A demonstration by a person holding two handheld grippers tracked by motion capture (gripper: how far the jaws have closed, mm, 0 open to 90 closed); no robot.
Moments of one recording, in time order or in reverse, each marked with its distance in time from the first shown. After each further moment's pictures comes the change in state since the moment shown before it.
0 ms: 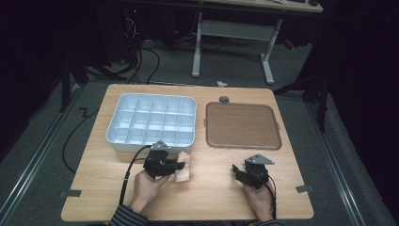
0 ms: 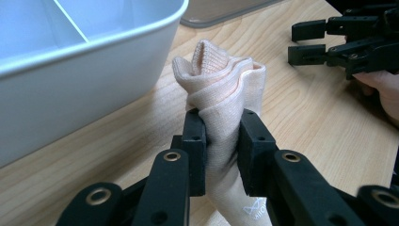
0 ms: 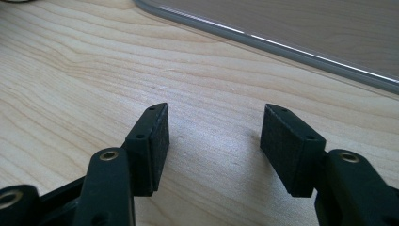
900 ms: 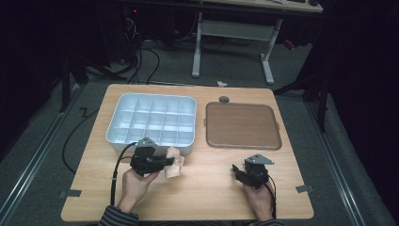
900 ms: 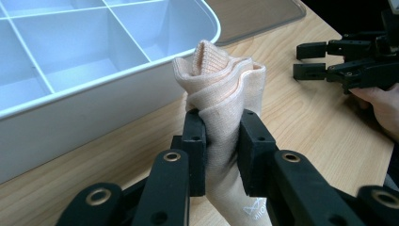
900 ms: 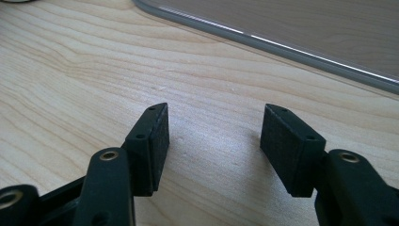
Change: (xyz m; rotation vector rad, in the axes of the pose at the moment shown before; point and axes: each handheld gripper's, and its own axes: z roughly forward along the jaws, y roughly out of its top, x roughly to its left) left arm 0.015 -0.001 -0.034 -0.051 0.027 -0.035; right arm 0.000 0.000 0.000 0.000 -0.002 0.002
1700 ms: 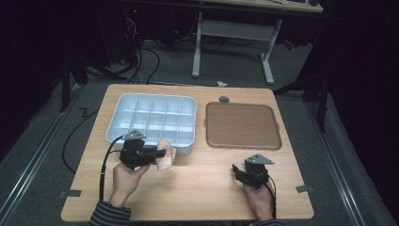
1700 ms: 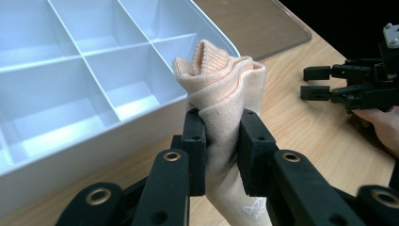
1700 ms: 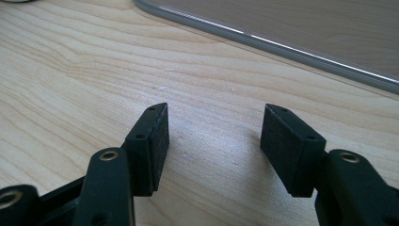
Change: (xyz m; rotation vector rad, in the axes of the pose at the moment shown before) left arm 0.014 0.015 -0.028 -0.053 0.034 -0.005; right arm 0.000 0.000 0.000 0.001 0.001 0.001
